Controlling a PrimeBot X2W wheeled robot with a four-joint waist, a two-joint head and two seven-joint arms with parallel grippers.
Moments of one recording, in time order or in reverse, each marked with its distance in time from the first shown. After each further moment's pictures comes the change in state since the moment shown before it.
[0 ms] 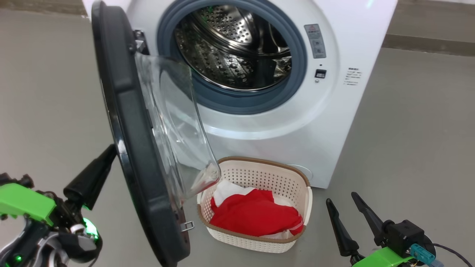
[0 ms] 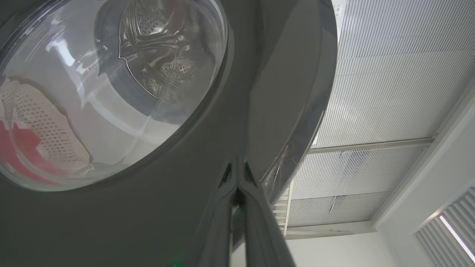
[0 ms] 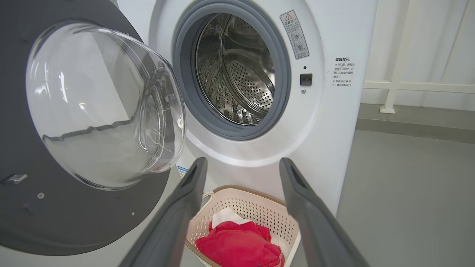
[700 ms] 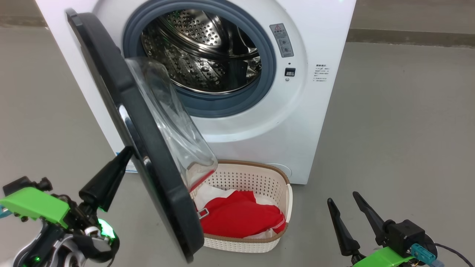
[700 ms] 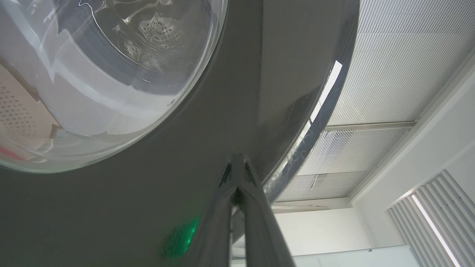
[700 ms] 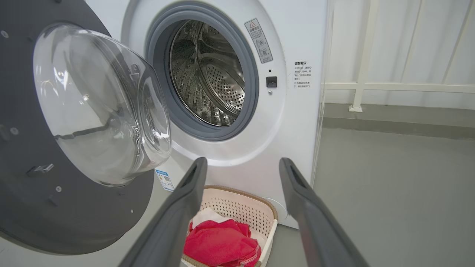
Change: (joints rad) left arm 0.018 0.002 -0.062 0.033 -0.089 -0.054 -0.063; right arm 0.000 0.000 -0.007 0.000 -0.010 0.000 0.000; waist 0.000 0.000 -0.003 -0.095
